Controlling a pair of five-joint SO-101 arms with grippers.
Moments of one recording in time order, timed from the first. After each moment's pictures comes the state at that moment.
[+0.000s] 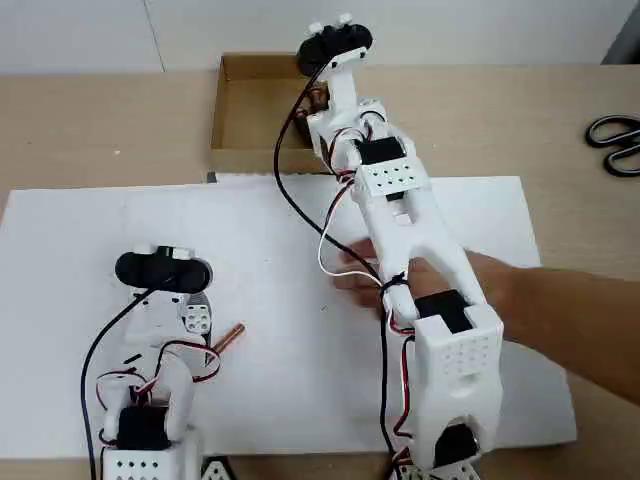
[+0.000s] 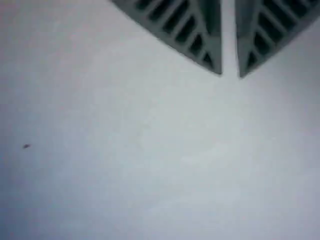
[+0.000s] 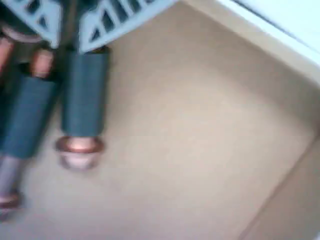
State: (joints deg) left arm -3.6 -103.4 96.7 52.0 -2.8; right arm -19.1 29.8 -20.6 34.0 2.9
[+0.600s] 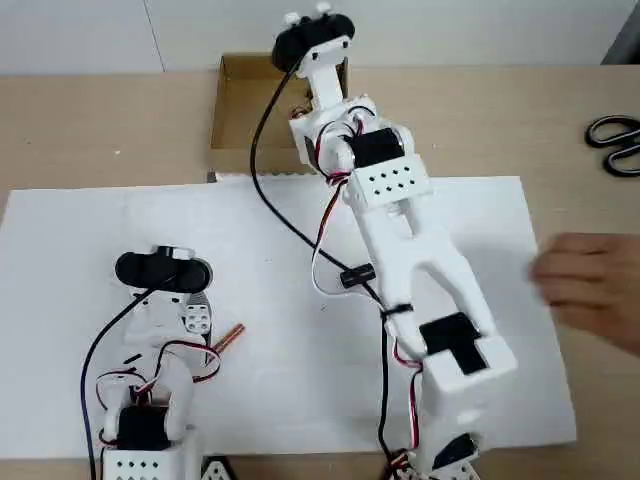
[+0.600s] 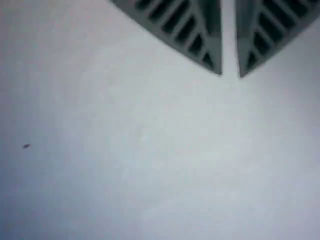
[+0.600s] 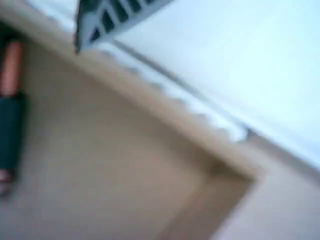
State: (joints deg) left arm -3.6 -103.4 96.7 52.0 -2.8; right arm -23.6 16.0 -20.6 52.0 2.9
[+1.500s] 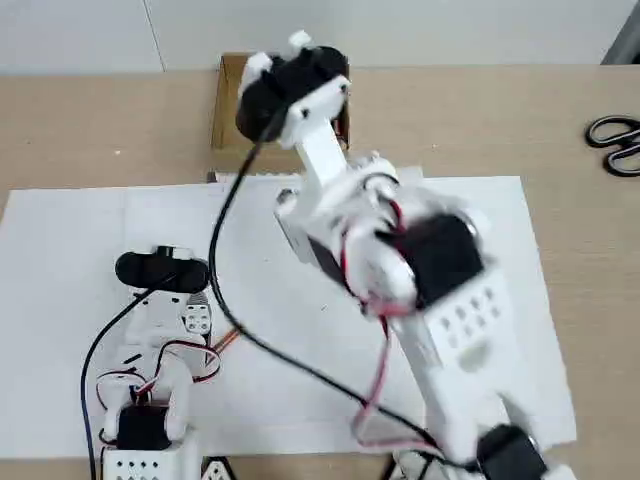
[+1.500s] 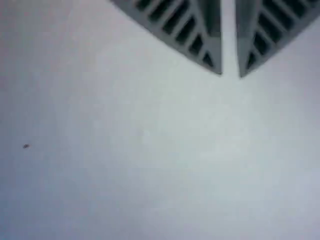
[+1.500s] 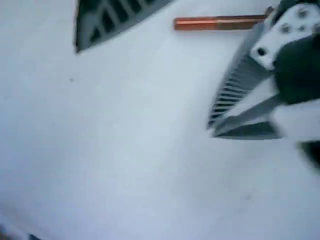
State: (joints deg) left arm -3.6 -103.4 96.7 52.0 -2.8; right arm -37.4 -20.6 -20.7 90.7 -0.4
